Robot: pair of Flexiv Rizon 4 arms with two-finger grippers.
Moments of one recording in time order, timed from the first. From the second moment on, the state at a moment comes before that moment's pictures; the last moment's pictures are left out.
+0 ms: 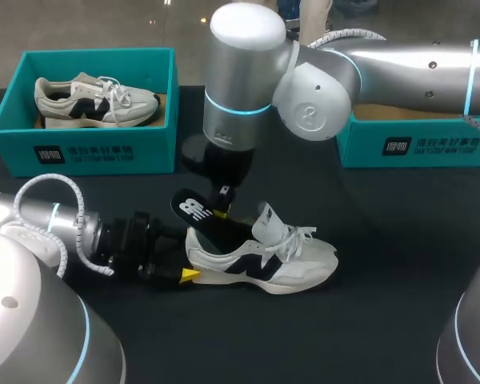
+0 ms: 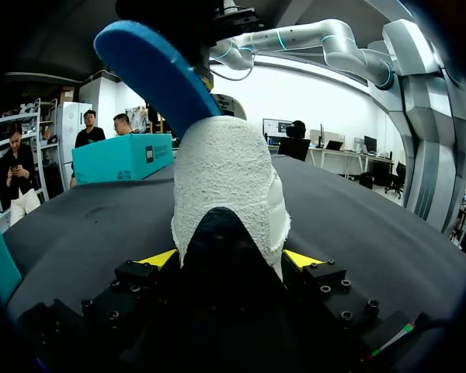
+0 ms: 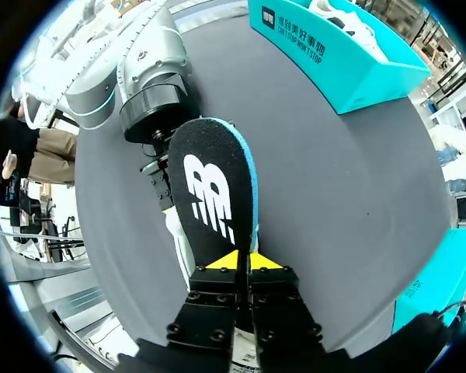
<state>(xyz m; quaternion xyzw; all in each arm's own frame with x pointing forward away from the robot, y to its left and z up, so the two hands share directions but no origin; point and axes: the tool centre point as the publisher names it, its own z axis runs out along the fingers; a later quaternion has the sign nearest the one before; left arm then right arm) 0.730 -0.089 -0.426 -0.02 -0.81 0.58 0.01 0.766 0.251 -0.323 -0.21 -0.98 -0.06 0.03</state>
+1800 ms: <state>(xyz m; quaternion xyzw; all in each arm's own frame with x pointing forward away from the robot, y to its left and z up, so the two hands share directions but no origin) 0.730 -0.089 -0.426 -0.02 -0.81 0.58 0.01 0.761 0.249 -0.344 -0.18 -0.97 -0.15 0.11</state>
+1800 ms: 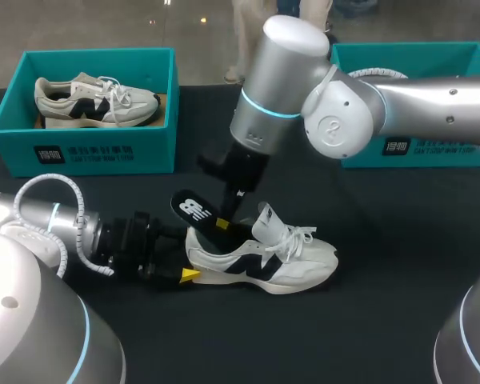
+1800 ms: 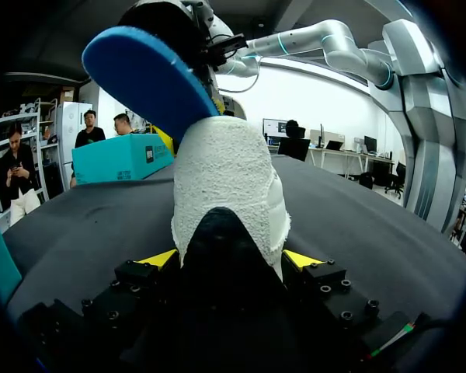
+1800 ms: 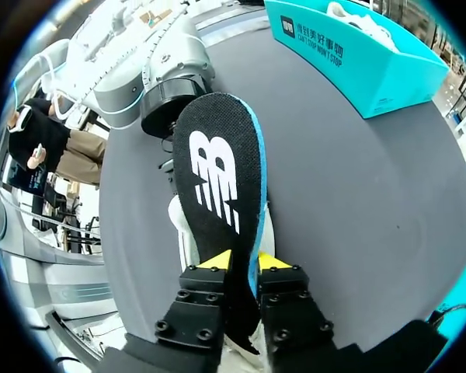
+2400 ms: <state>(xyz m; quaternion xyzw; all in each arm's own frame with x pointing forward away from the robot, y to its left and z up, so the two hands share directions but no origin) 0.730 -0.089 -0.426 -0.02 -0.81 0.58 0.01 0.772 0.255 -0.328 -0.18 -0.96 -0.21 0.08</state>
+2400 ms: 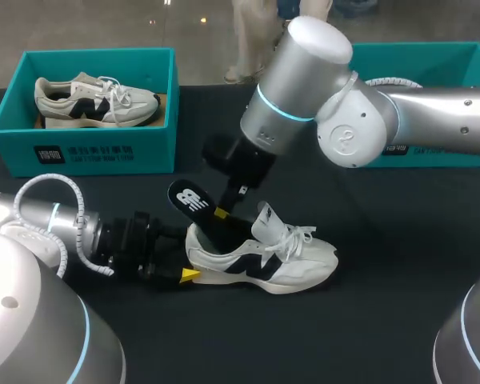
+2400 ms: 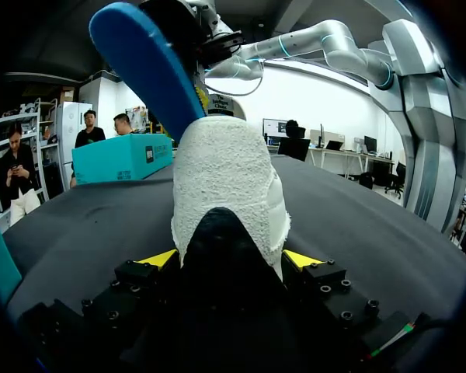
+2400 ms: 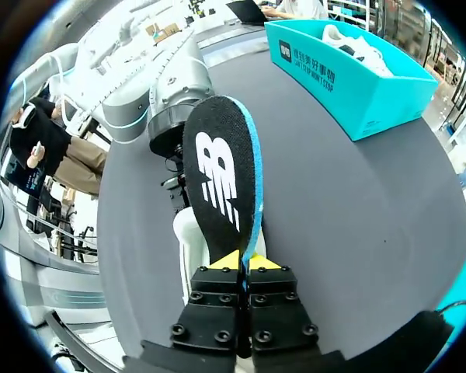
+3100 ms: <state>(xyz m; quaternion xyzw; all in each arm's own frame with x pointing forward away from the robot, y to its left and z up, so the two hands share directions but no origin) 0.730 -0.090 -0.426 -0.02 -0.81 0.58 0.01 0.829 0.254 -0.211 -0.23 -0.93 -0.28 -0.05</state>
